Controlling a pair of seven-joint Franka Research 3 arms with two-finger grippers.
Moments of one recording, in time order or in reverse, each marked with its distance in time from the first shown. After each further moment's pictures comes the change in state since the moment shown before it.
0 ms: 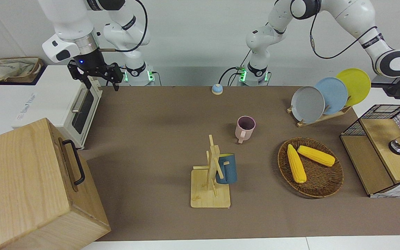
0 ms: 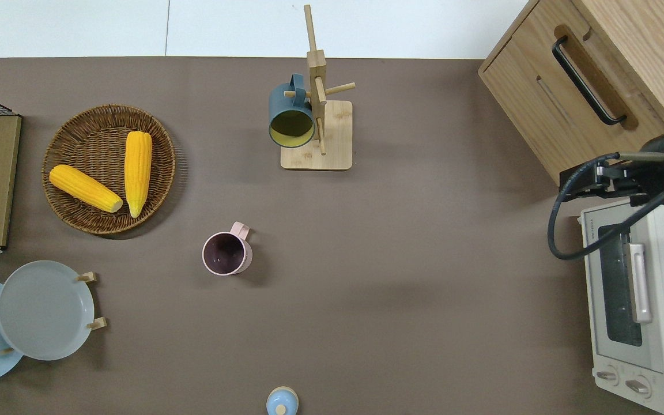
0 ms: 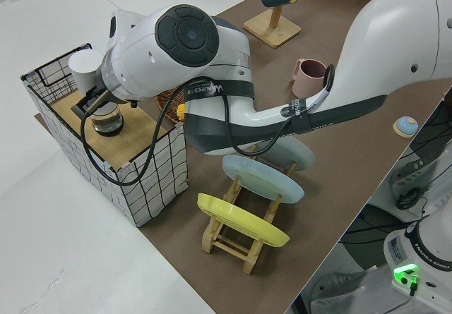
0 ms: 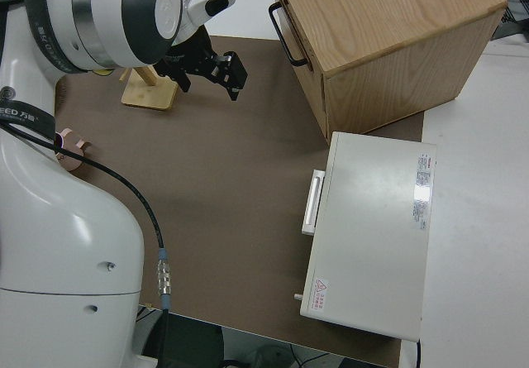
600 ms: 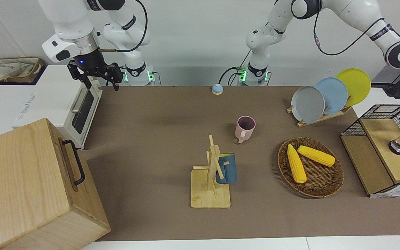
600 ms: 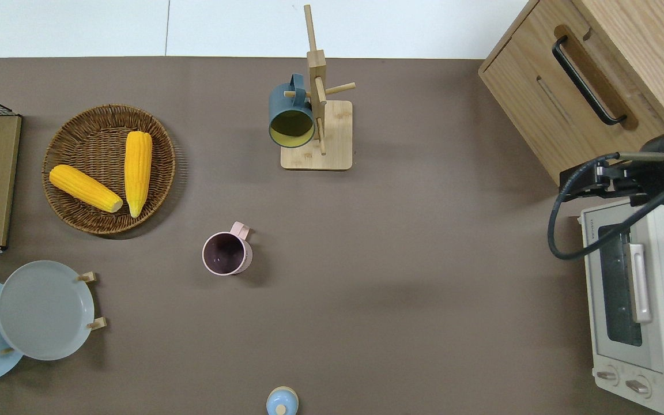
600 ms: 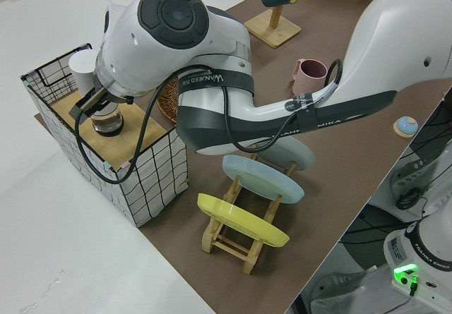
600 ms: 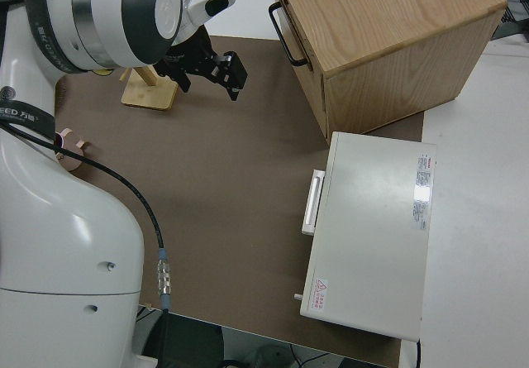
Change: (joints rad) left arm 0.000 -0.008 0.050 0.079 0.145 -0.220 -0.101; right arm 0.000 0.000 0.000 0.000 0.000 0.000 0.000
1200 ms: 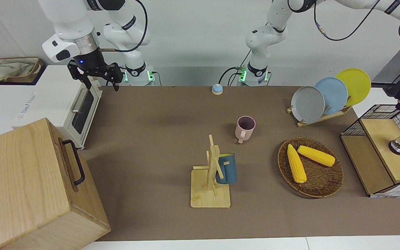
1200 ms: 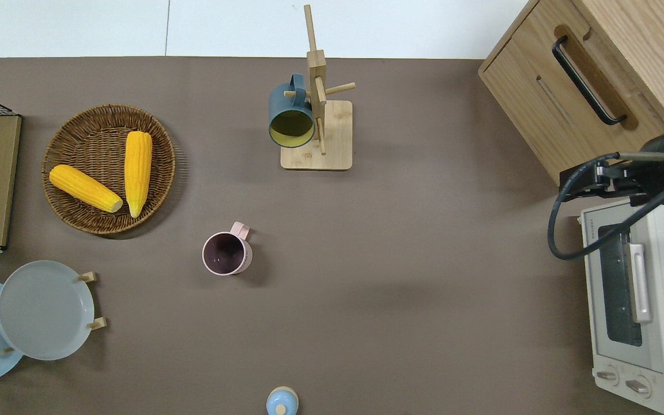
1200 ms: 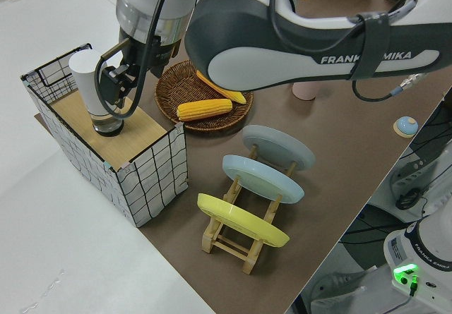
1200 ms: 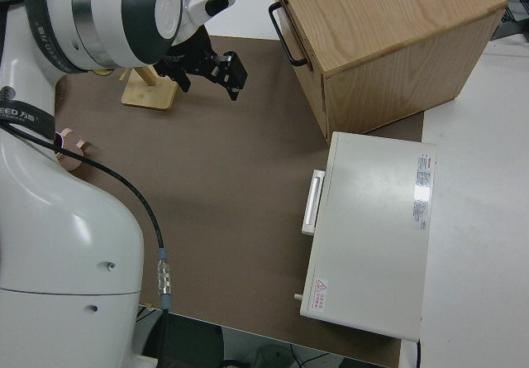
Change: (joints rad) left arm -0.054 -0.113 0.020 0.103 0.325 -0.396 -0.231; right arm 0.000 0.000 0.000 0.000 0.000 0.000 0.000
